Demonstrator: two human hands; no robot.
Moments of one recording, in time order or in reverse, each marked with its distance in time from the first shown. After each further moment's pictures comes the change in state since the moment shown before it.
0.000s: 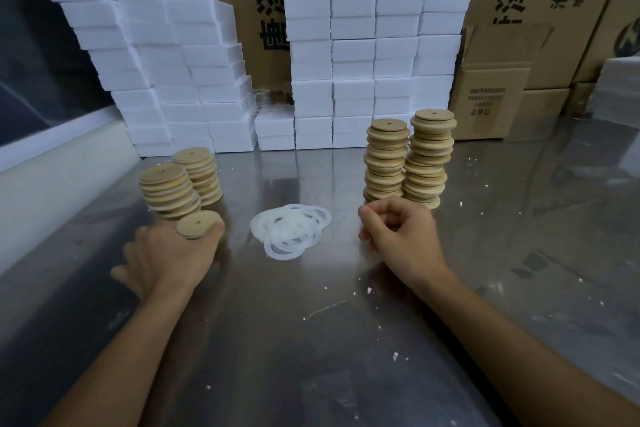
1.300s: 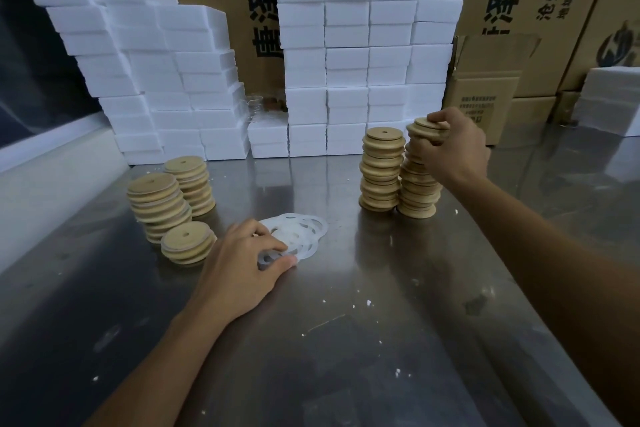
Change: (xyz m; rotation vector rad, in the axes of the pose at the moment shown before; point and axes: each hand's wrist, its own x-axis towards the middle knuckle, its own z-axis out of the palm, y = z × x) left_hand -0.029 0.026 0.026 -0.265 -0.294 0.894; right_hand 0.118 -0.034 -0.063 -0.594 0.360 -0.050
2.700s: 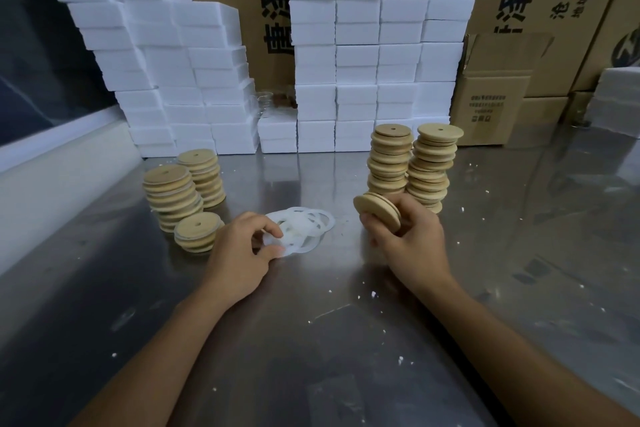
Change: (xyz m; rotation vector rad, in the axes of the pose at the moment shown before) left_hand -0.003 0.007 -0.012 -0.266 0.036 -0.206; right_hand -0.135 0.004 0.027 0.621 -0.263 -0.082
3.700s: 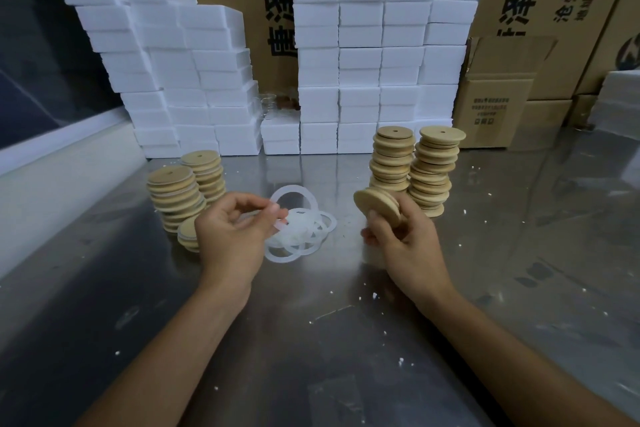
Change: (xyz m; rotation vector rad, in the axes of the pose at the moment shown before) left_hand -0.003 0.046 -0.004 -0.735 0.398 -0.262; right_hand -0.007 -0.011 0.003 0.114 -0.072 0.039
